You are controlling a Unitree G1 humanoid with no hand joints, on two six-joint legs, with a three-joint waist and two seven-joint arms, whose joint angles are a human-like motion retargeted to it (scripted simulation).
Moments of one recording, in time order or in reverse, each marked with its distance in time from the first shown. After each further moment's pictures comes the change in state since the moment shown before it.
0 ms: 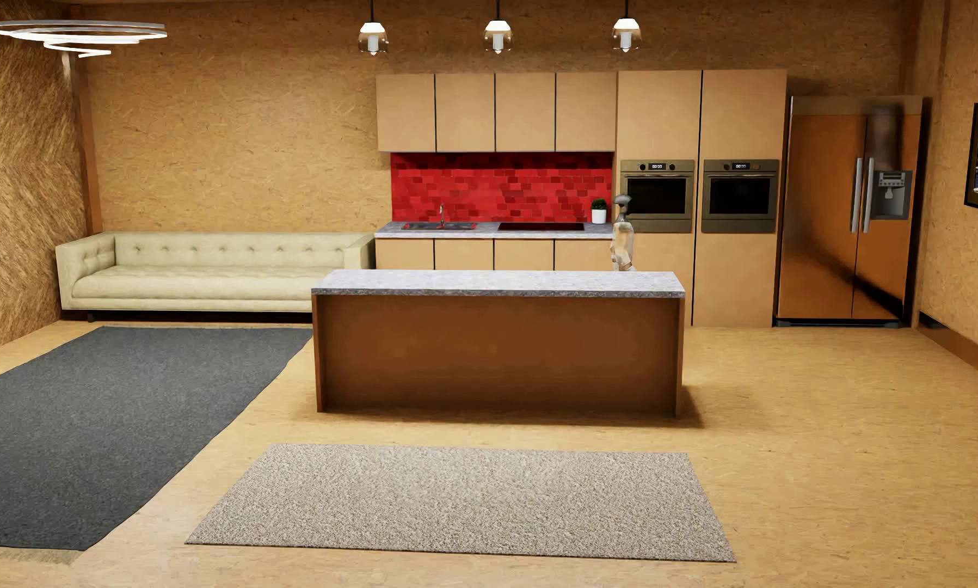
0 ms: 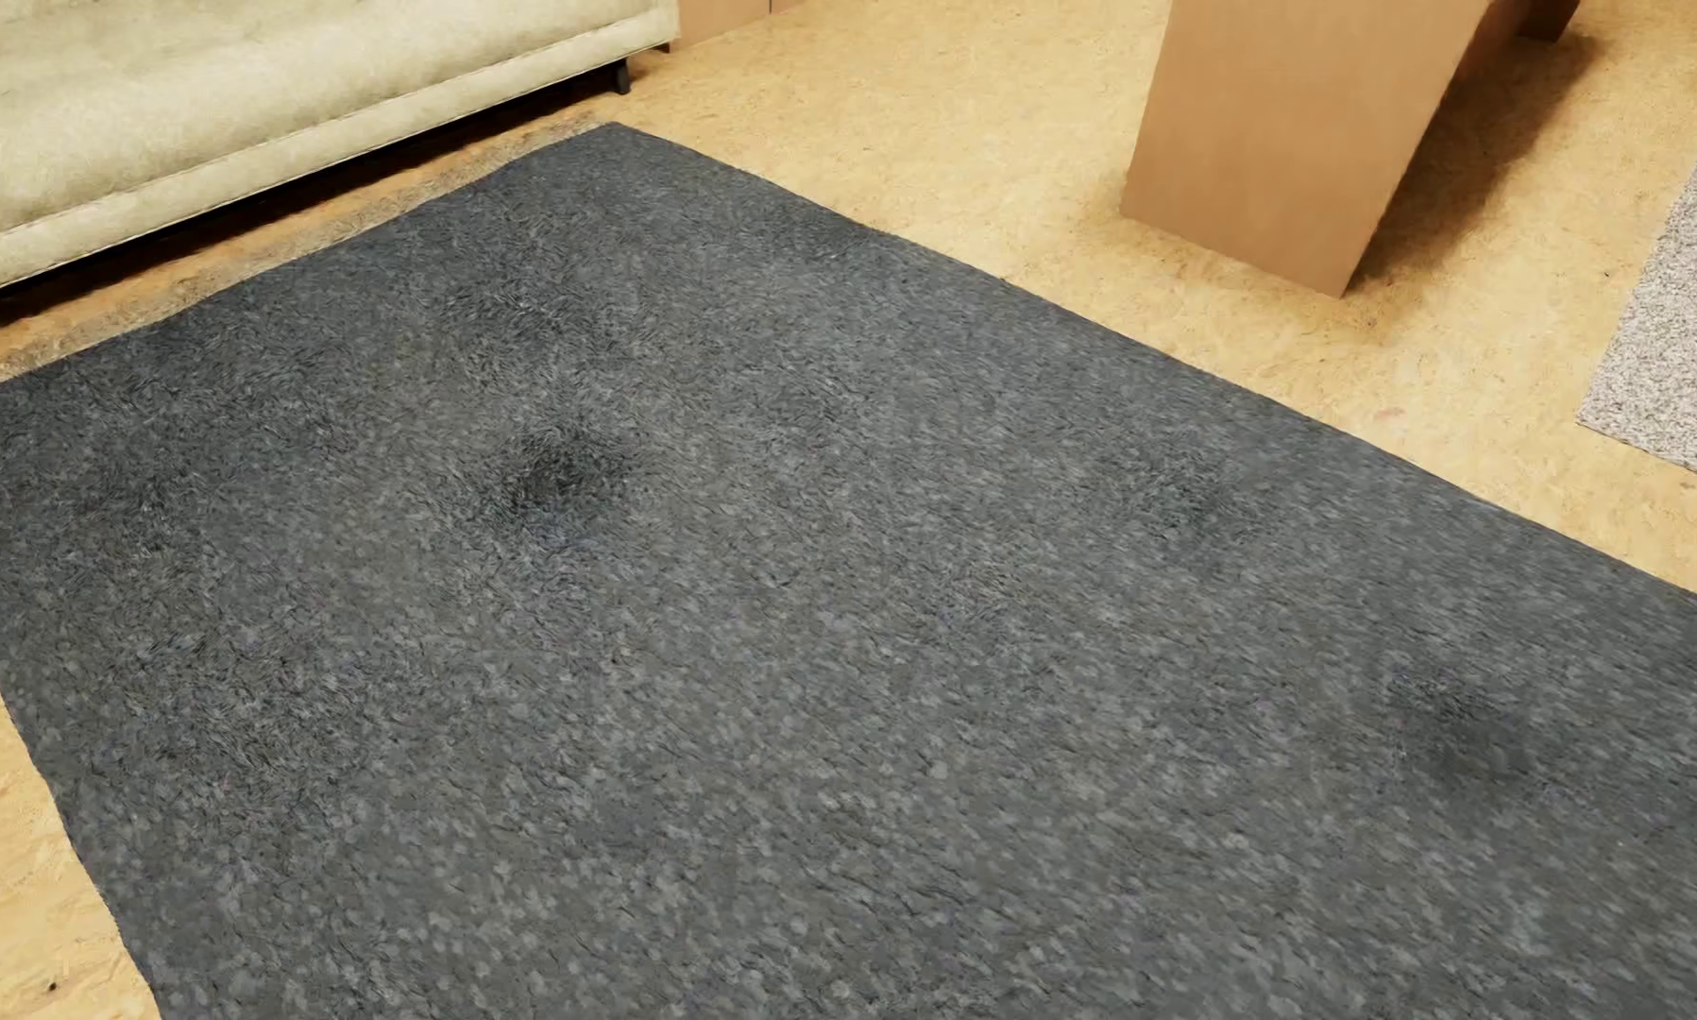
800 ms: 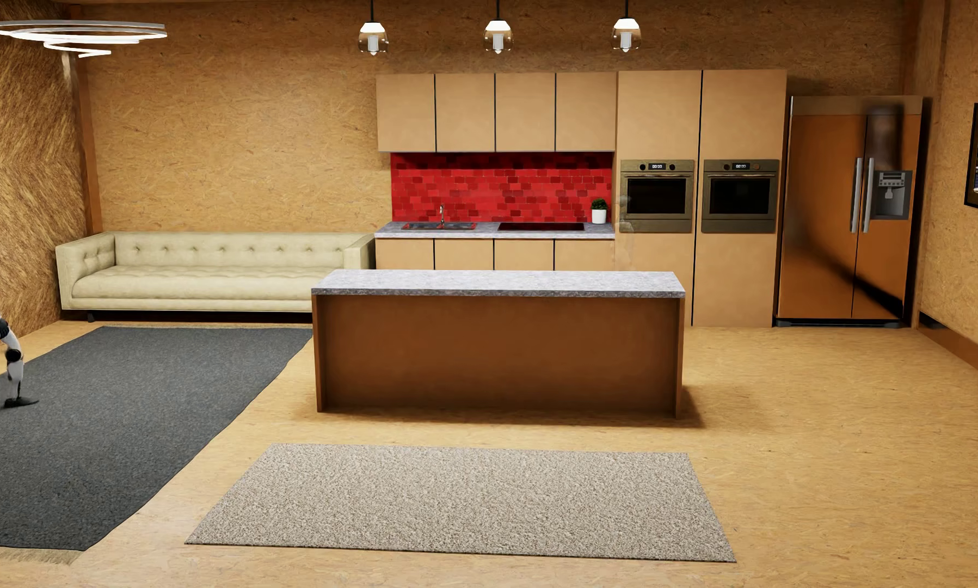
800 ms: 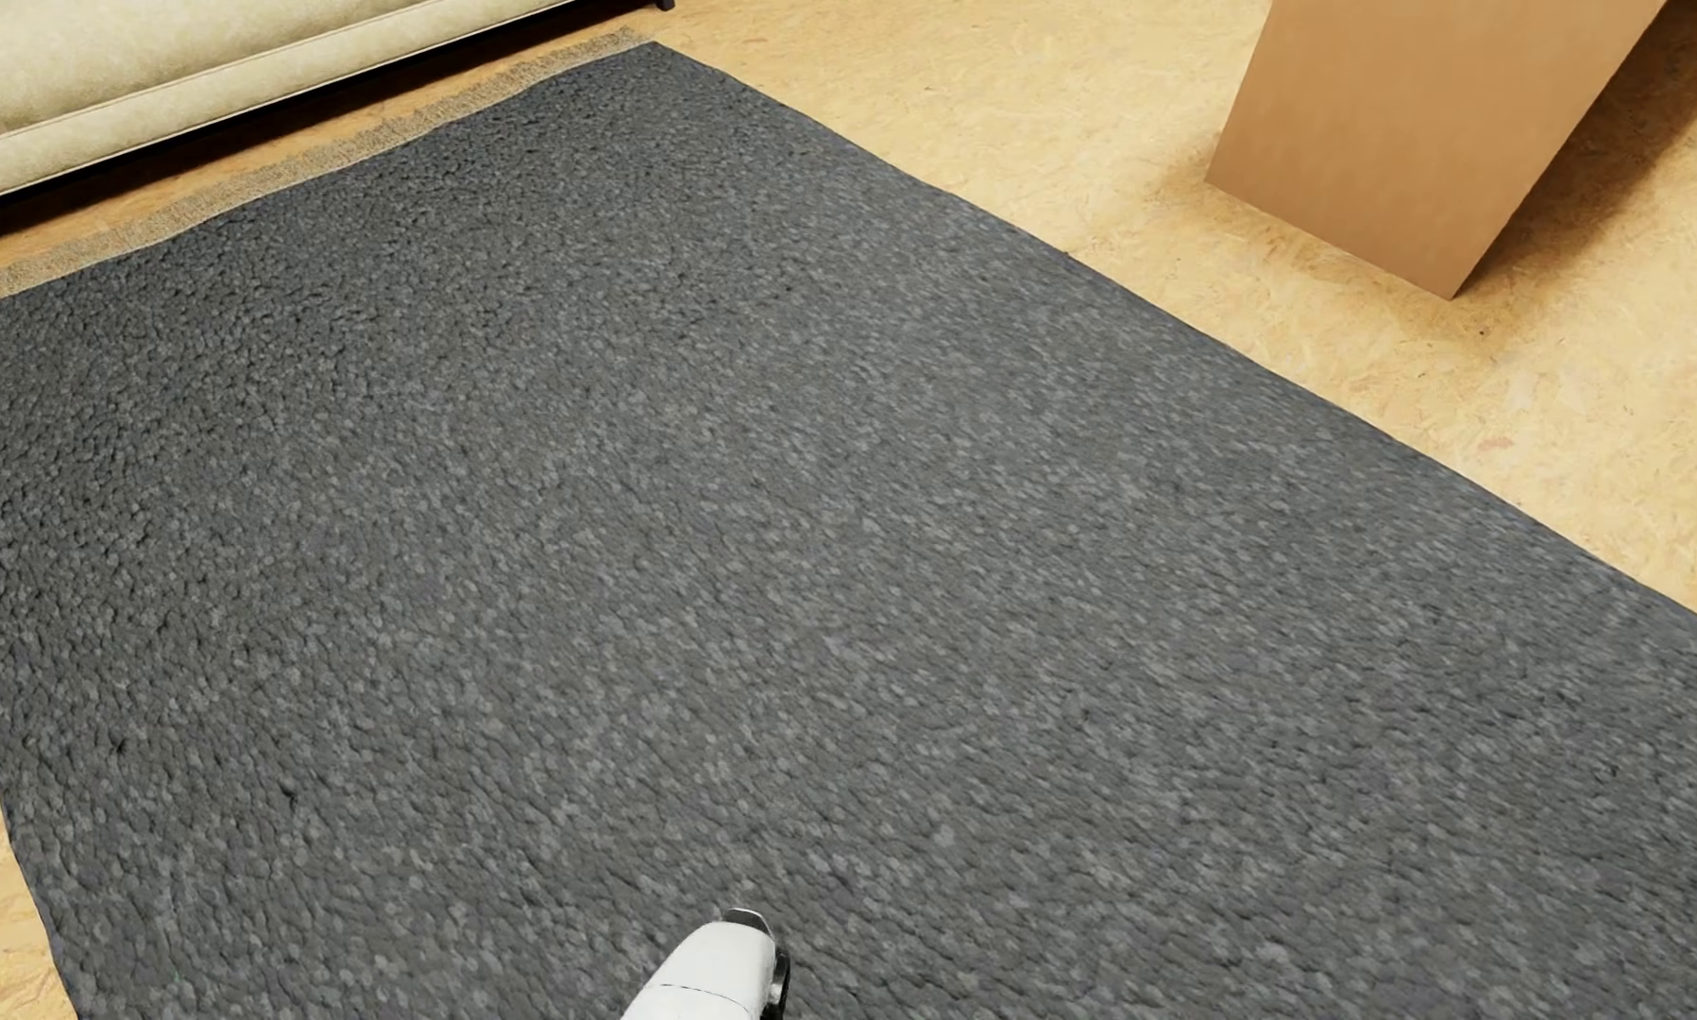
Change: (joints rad) body -0.521 0.342 0.211 0.024 -0.020 -0.029 0.000 0.000 0.131 0.155 -0.051 0.079 -0.172 0.035 -0.153 0.016 -0.028 0.000 0.000 0.010 0.031 0.136 -0.112 0.000 0.000 0.000 0.000 0.000 0.000
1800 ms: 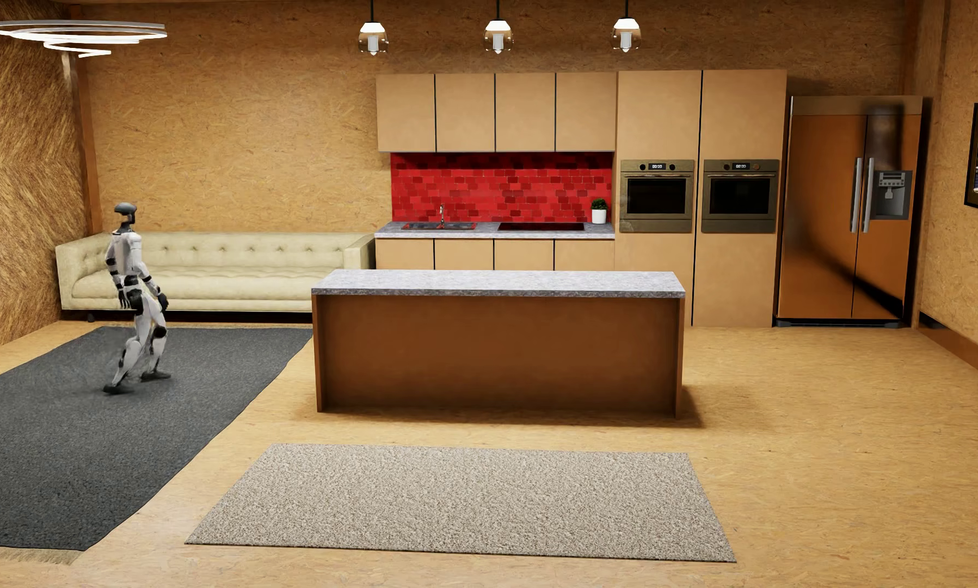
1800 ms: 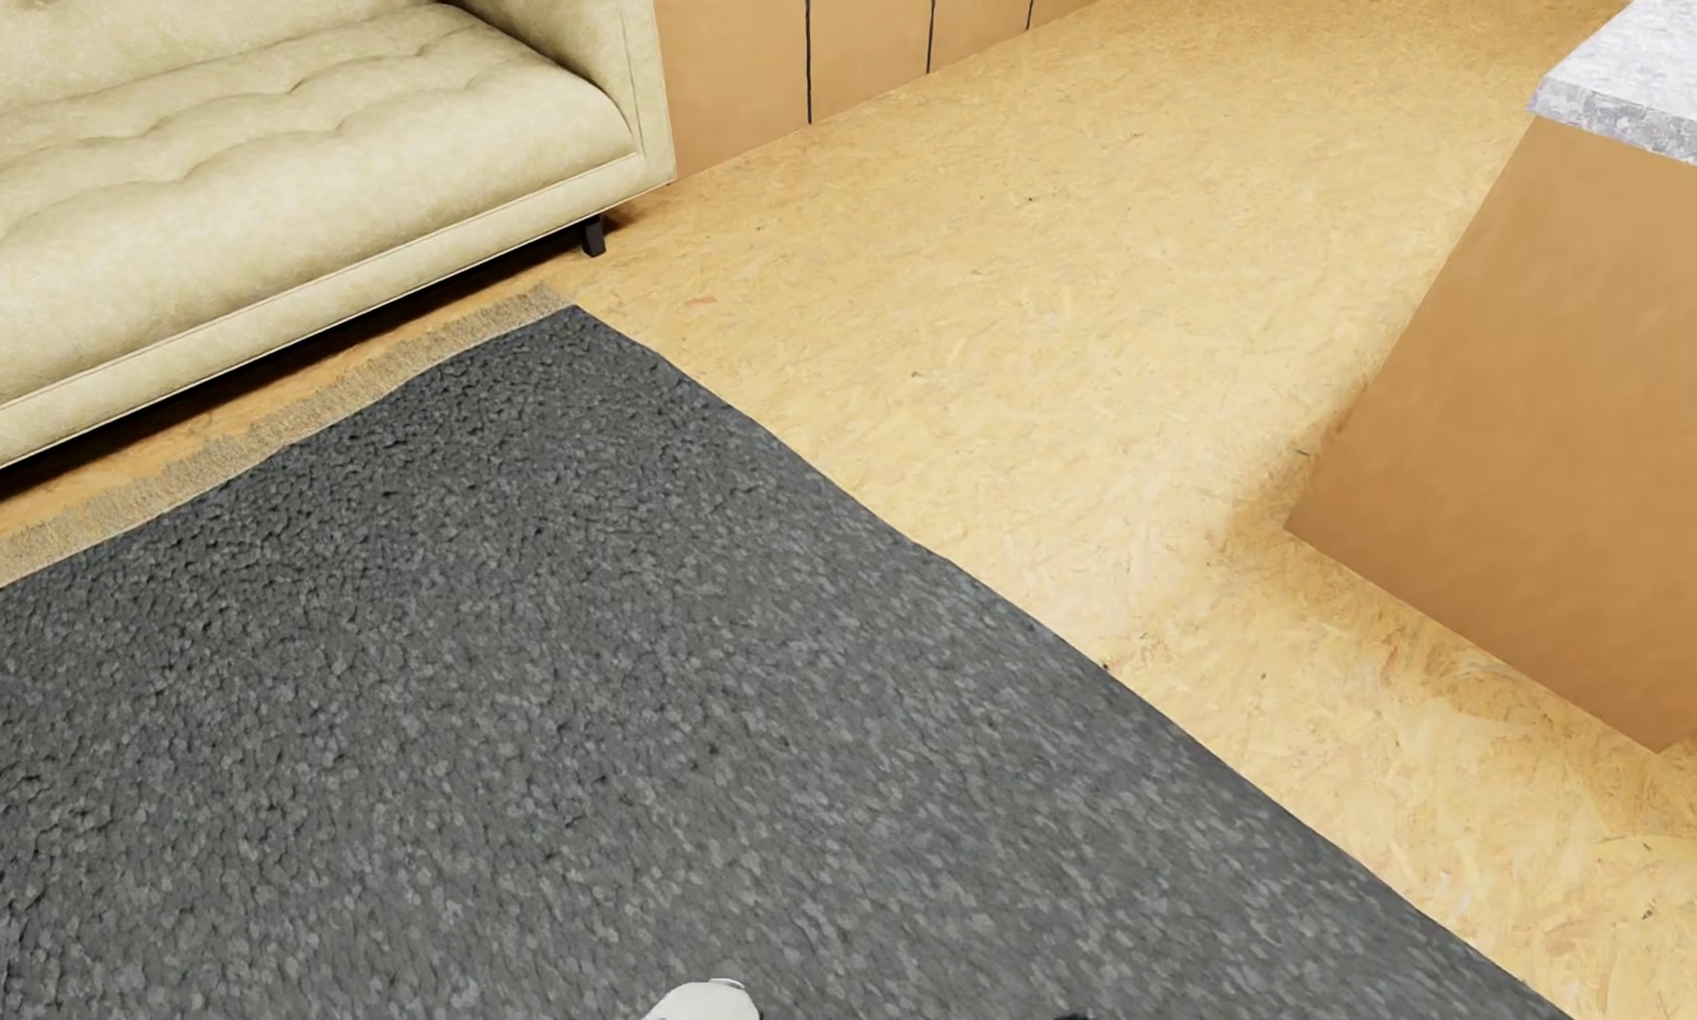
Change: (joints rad) body 0.166 -0.110 -0.042 0.017 0.017 0.021 0.000 0.000 0.003 0.069 0.017 -0.011 0.048 -0.034 0.189 0.022 -0.060 0.000 0.000 0.000 -0.060 -0.118 -0.076 0.000 0.000 0.000 0.000 0.000 0.000
